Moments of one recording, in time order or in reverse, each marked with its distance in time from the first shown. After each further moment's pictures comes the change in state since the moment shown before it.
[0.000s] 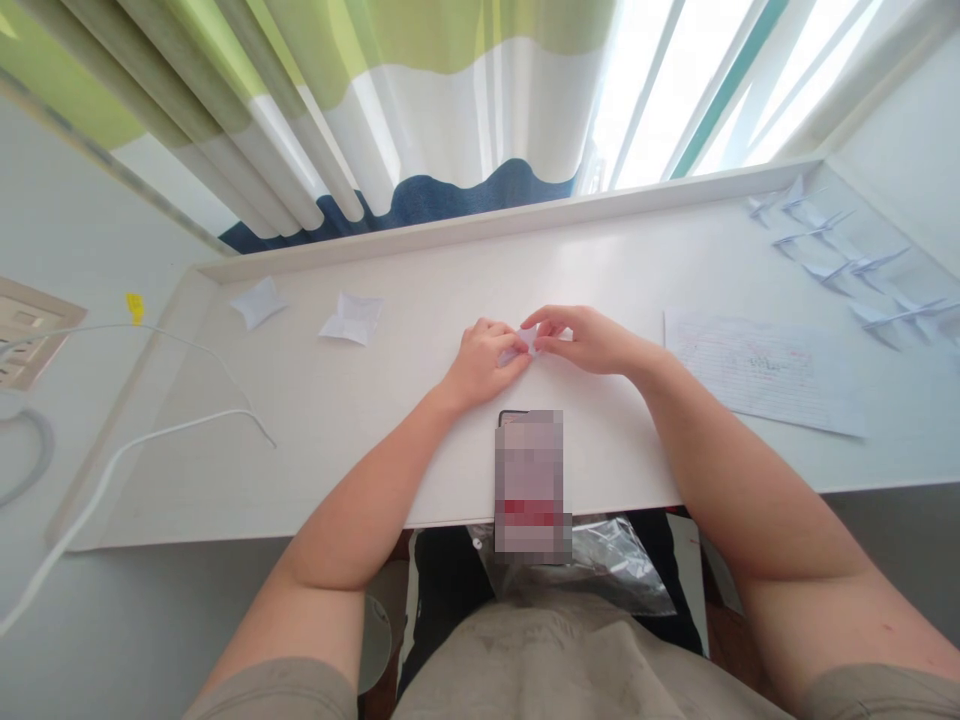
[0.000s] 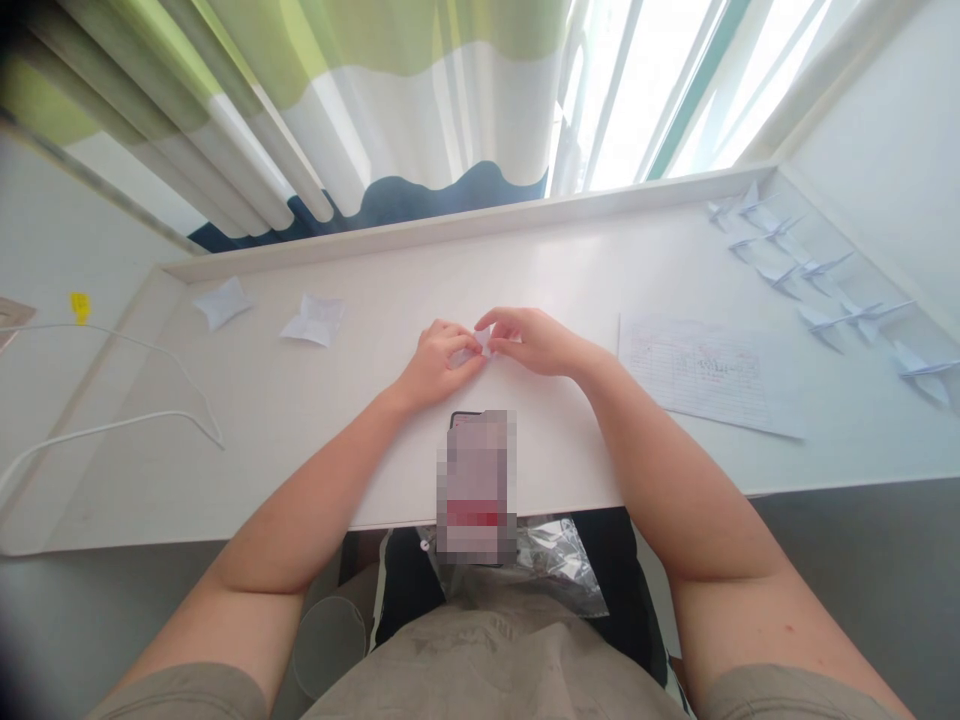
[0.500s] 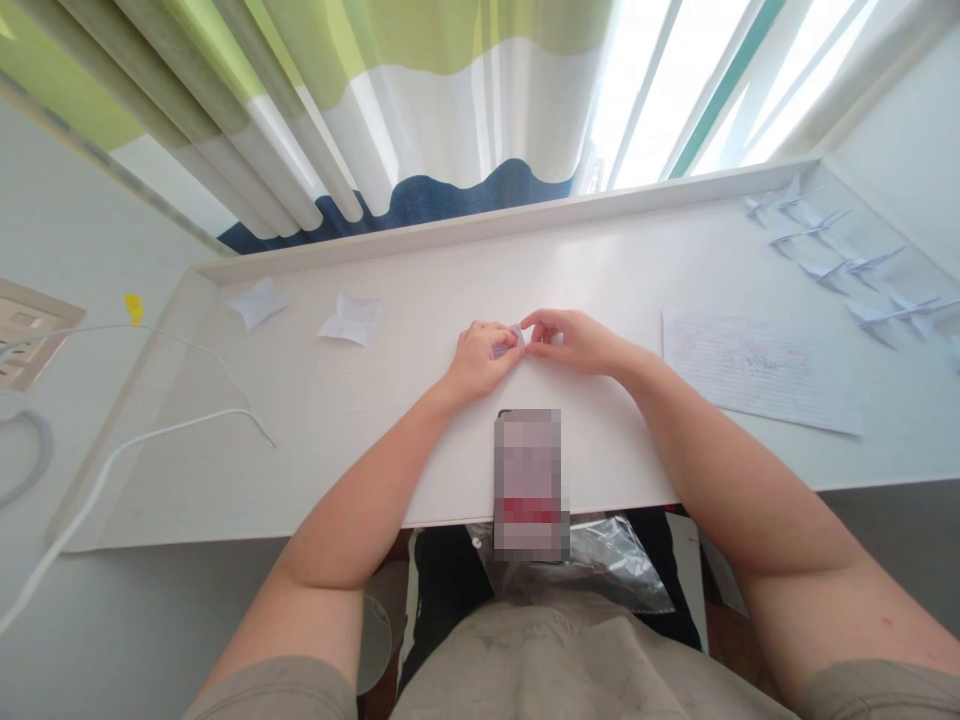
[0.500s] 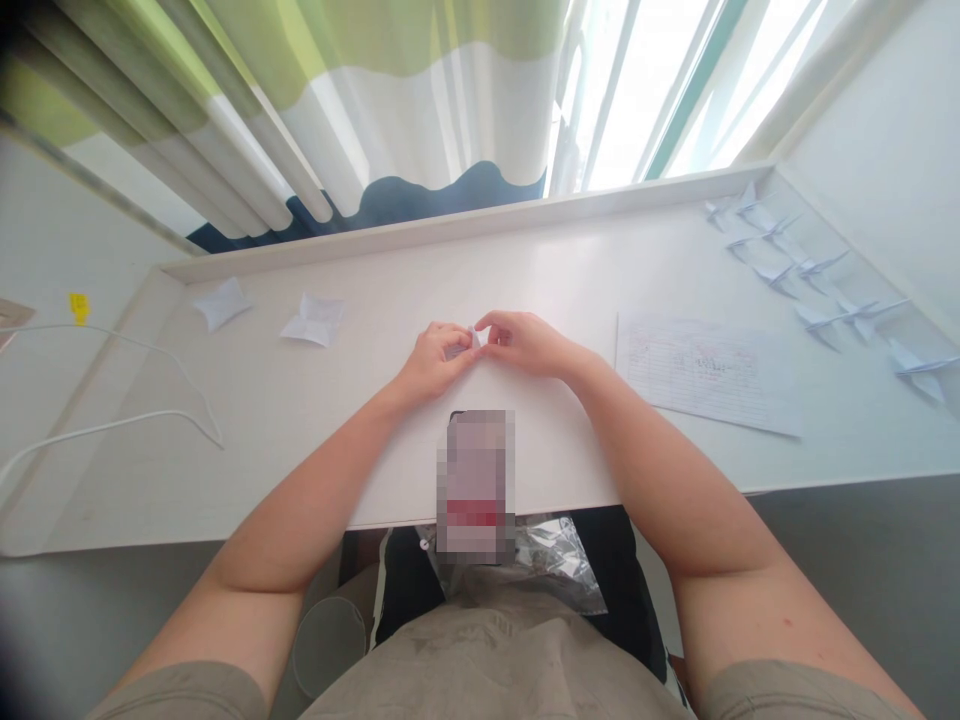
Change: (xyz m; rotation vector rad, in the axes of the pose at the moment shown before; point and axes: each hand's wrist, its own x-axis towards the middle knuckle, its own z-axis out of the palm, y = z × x) left_hand 0.004 -0.003 0.000 -0.124 0.017 -0.125; right_hand 0.007 0.007 0.012 -0.010 0.021 0.056
